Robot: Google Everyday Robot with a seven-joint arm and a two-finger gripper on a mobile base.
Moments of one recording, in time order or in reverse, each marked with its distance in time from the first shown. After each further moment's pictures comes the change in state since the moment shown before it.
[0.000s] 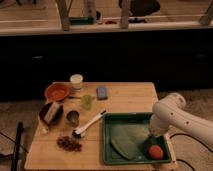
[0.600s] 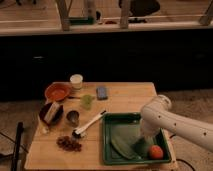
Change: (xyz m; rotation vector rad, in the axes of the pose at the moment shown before) arm -0.046 -0.014 0.007 -0.012 -0.014 -0.117
